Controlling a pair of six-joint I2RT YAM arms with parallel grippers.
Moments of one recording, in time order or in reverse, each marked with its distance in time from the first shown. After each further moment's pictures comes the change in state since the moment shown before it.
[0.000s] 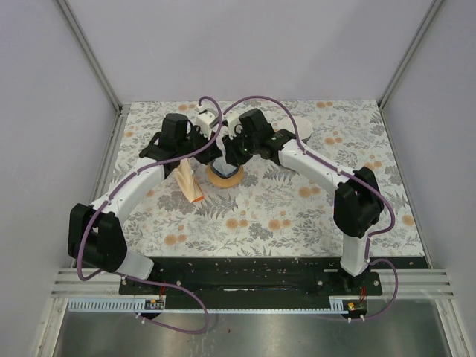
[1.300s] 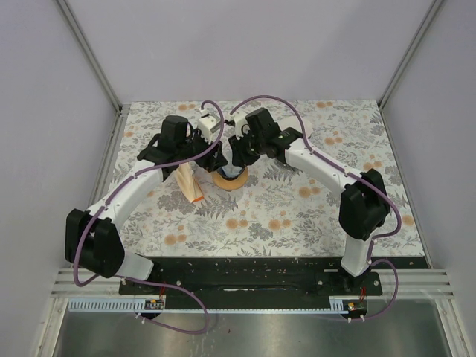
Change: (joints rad) left arm -0.011 -0.040 -0.007 -0.061 0.033 0.065; right arm -0.036 -0.053 -0.028 -0.074 -0.002 -0.007
